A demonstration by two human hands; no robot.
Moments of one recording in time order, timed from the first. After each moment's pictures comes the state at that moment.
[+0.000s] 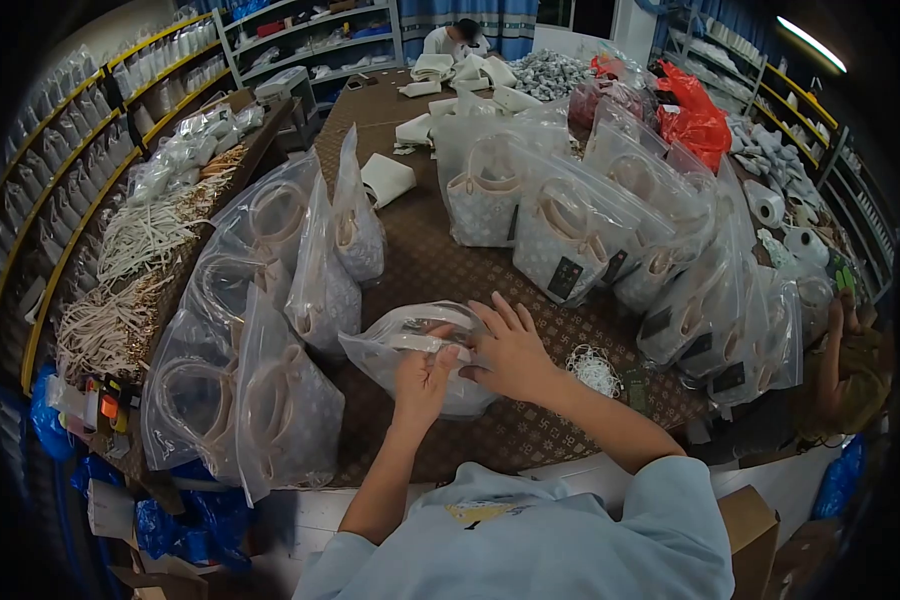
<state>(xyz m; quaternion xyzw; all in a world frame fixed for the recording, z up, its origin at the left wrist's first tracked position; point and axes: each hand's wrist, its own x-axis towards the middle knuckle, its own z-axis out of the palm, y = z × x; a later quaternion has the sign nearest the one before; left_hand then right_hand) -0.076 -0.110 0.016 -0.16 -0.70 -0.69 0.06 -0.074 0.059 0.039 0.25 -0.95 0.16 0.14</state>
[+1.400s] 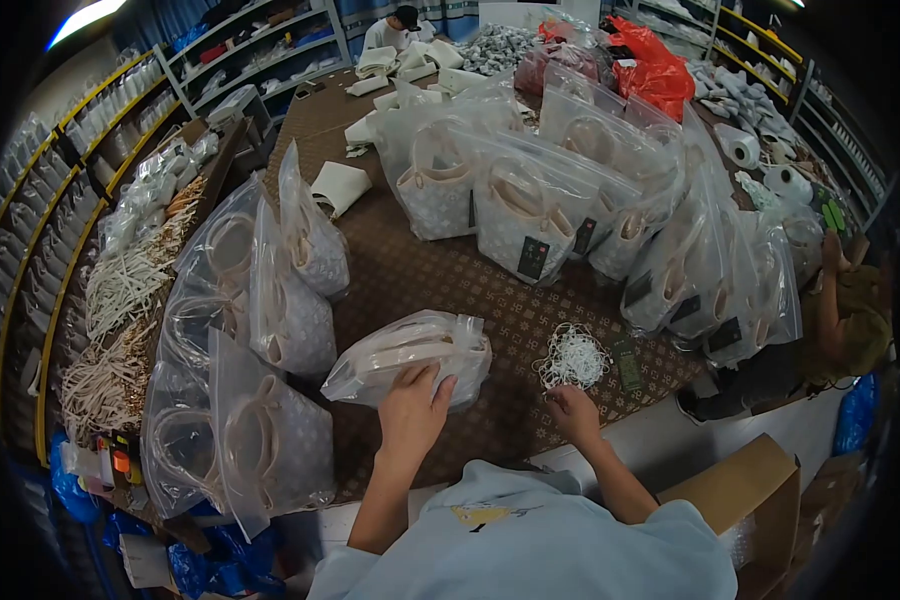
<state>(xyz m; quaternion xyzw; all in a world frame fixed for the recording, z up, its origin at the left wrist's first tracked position) -0.060 -0.089 0.024 -0.25 -0.91 -0.31 0.13 0.044 0.153 -0.105 -0.14 -0.90 0.38 0.13</state>
